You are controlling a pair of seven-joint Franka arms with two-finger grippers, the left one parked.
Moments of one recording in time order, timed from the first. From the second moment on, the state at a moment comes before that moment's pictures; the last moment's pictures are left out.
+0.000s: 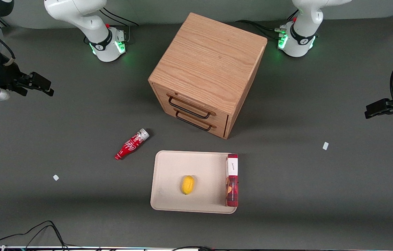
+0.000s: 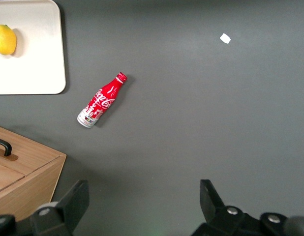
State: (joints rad) arm 0.33 -0.16 -0.27 -1.81 -0.01 1.65 0.14
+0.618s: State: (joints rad) arm 0.33 -0.09 -0.27 -1.80 -0.01 1.64 0.16
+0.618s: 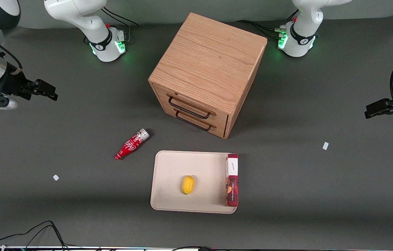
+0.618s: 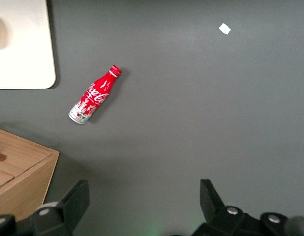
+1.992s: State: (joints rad) arm 0.40 0.44 -0.09 -1.95 0.01 2.32 0.95
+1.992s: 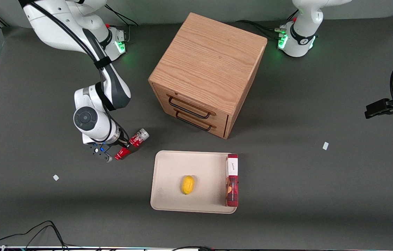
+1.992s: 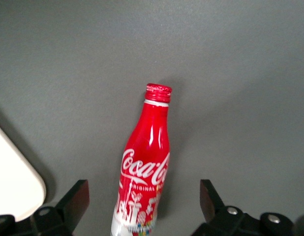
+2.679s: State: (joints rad) arm 0.39 0.51 -0.08 -2.06 0.01 2.56 0.97
